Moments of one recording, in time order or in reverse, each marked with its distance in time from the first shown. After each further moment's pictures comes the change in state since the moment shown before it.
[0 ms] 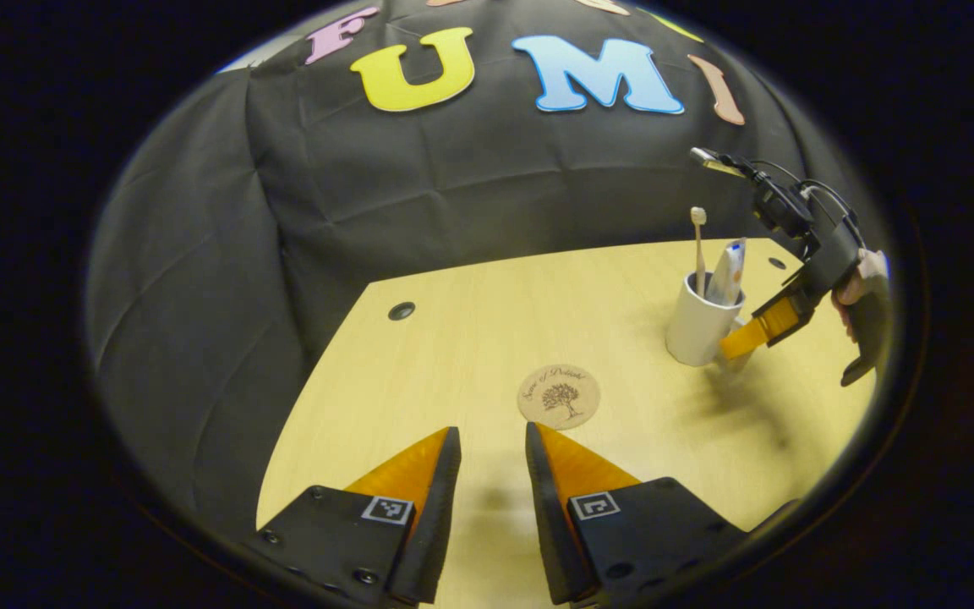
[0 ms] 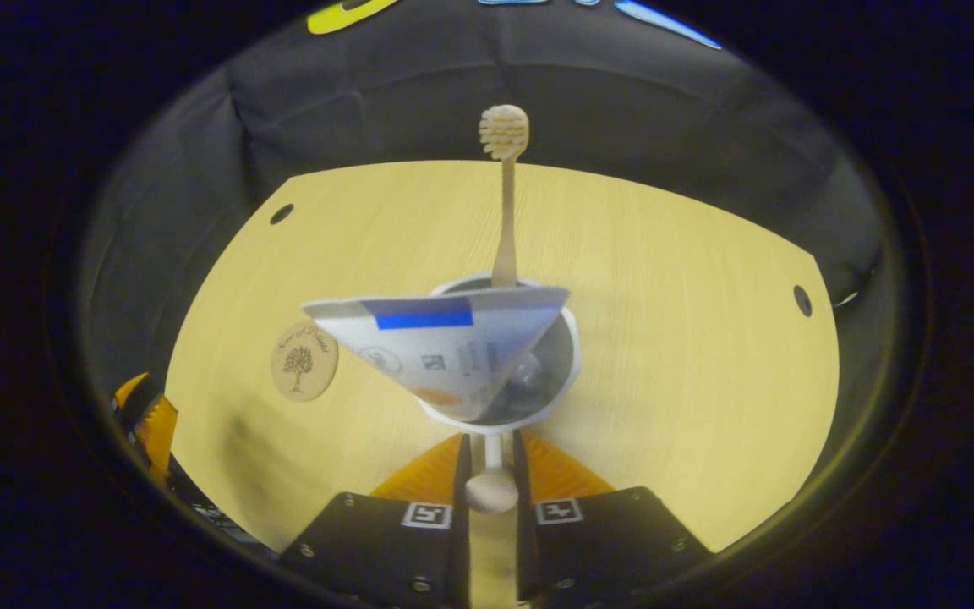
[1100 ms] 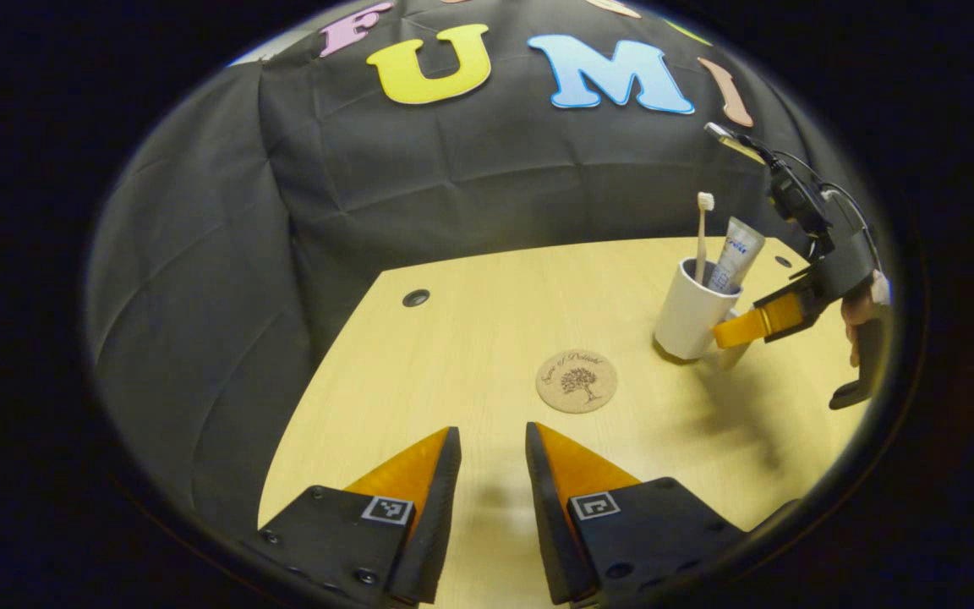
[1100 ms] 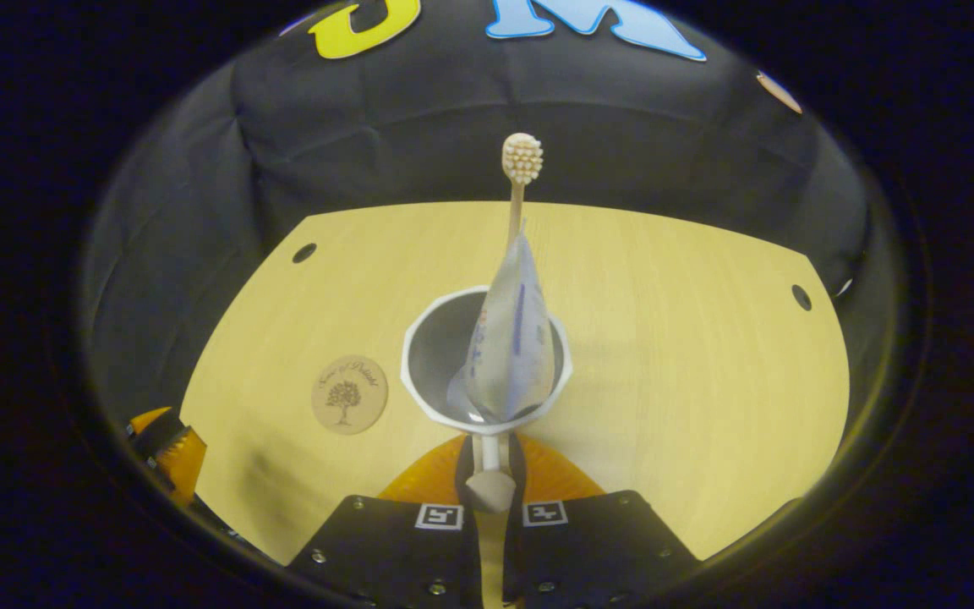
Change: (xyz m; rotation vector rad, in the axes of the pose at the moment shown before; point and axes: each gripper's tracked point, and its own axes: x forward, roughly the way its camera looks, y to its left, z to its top) left arm -0.014 0.022 -0.017 -0.024 0.016 0.027; right arm -0.006 0.062 0.012 0.069 -0.163 0.054
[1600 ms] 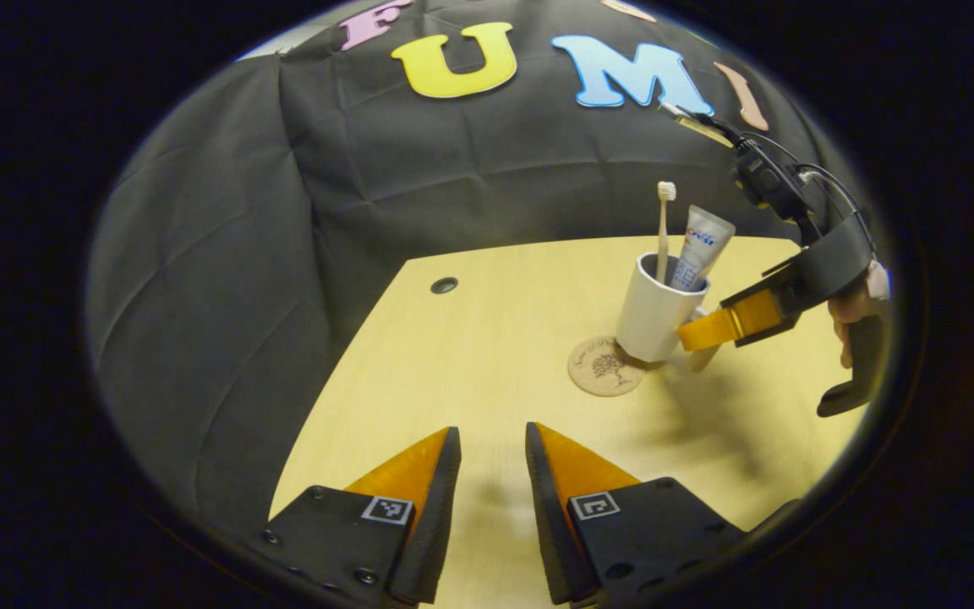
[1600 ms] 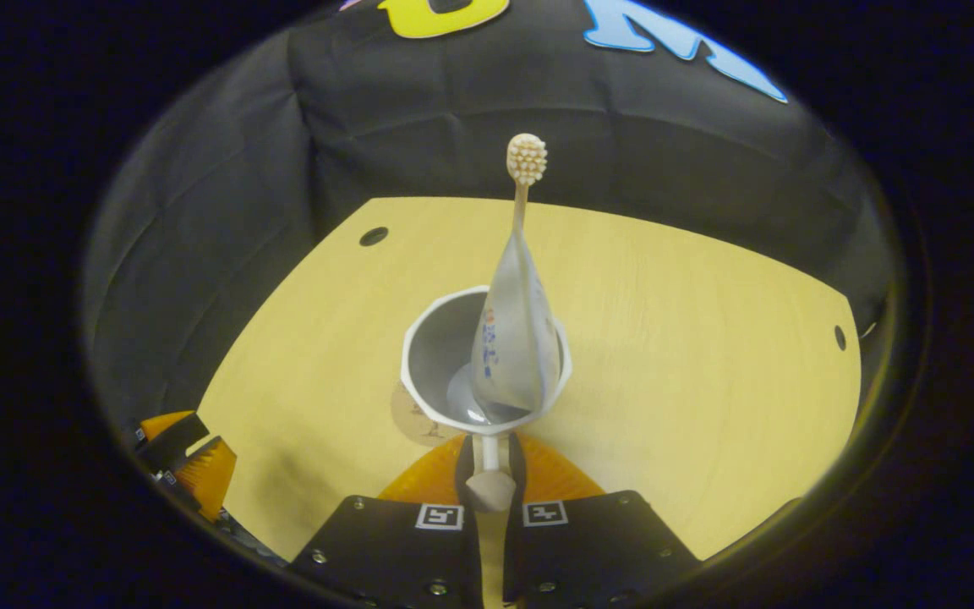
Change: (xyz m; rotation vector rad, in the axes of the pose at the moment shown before) left arm -0.016 0.040 -0.014 -0.040 0.020 0.060; right arm 0.027 0.075 -0.006 -0.137 0.021 0.106
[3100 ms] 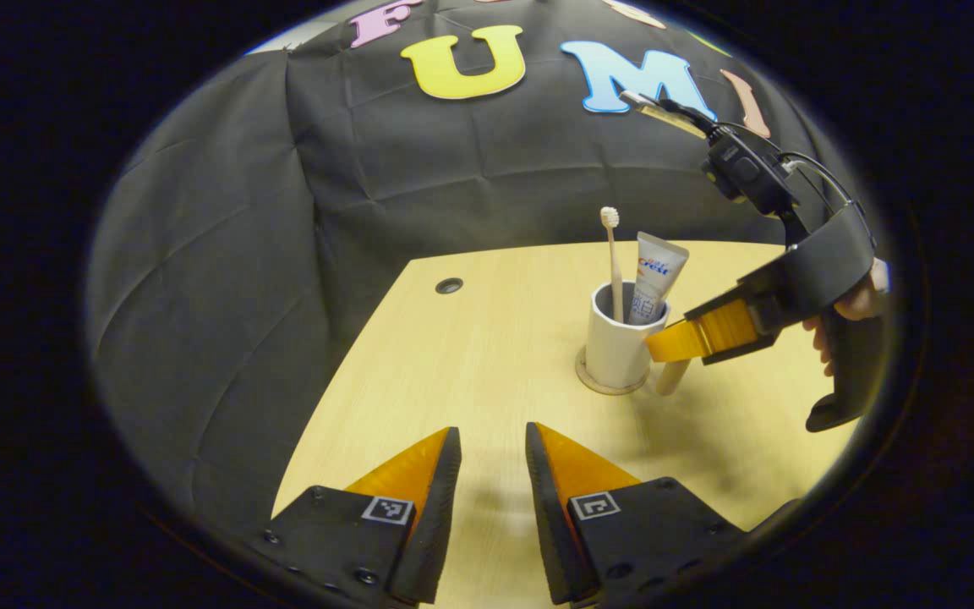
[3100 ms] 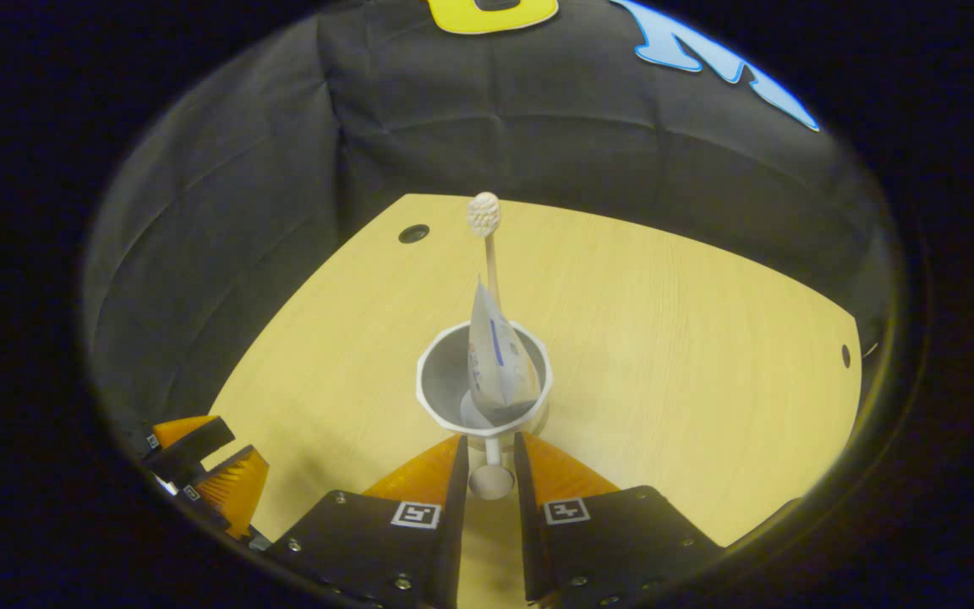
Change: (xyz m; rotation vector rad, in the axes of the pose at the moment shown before) left arm -0.008 0.000 0.006 -0.010 -0.023 -0.033; right arm -0.017 0.000 0.031 -0.025 -0.021 0.017
